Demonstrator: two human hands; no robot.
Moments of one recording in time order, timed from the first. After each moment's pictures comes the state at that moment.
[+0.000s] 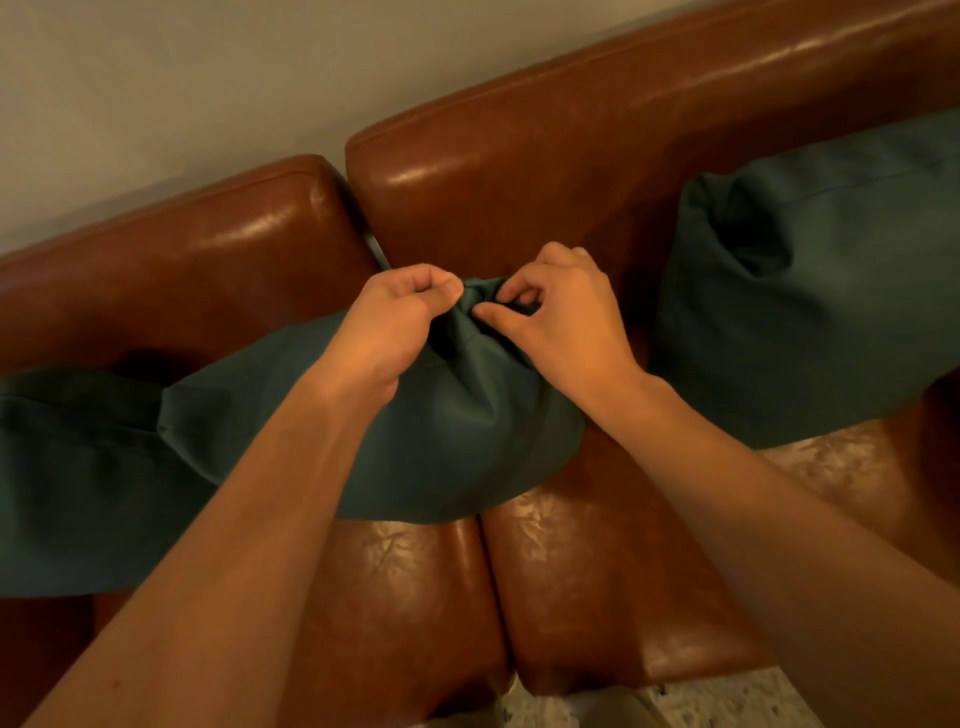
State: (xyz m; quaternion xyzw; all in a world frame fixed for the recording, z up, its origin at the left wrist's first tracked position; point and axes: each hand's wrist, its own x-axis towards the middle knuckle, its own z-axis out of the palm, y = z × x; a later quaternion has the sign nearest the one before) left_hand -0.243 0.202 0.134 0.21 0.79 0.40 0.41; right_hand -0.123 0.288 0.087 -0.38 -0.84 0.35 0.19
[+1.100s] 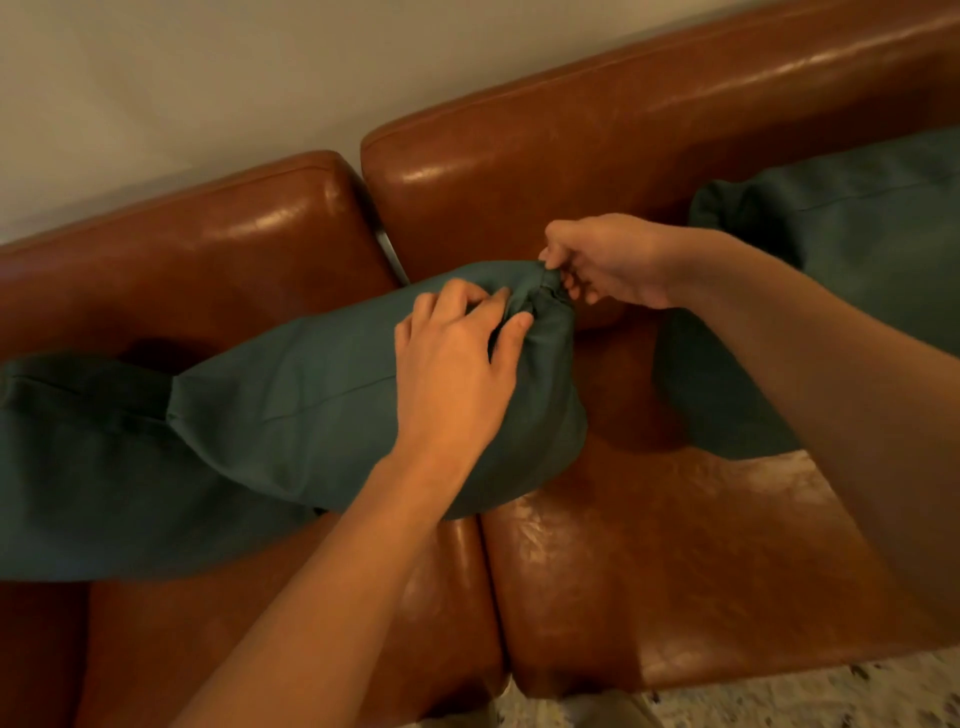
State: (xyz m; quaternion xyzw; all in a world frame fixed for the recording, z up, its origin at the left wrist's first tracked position) left_hand -0.192 0.183 0.118 0.45 0.87 0.19 0.07; right_hand -0.131 0.356 0.121 -0.37 -0.65 0.64 -0.16
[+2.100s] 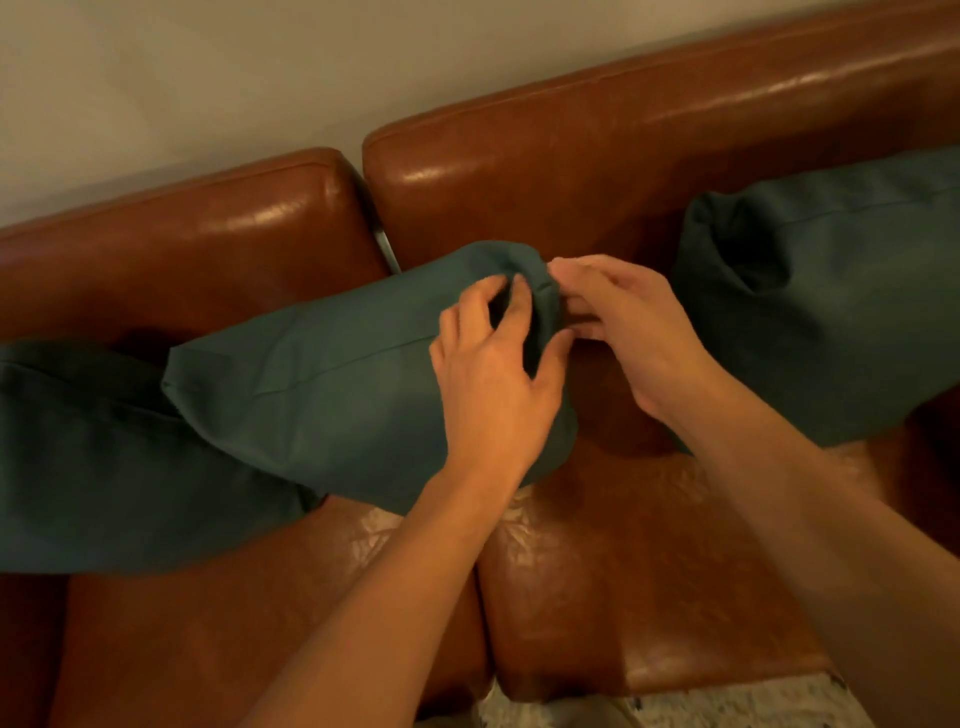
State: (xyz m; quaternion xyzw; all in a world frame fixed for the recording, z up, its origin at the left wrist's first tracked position) left_hand -0.154 0.191 0.106 0.41 0.87 0.28 0.05; right_hand -0.088 0.298 0.117 -0.42 -0.55 0.71 0.17
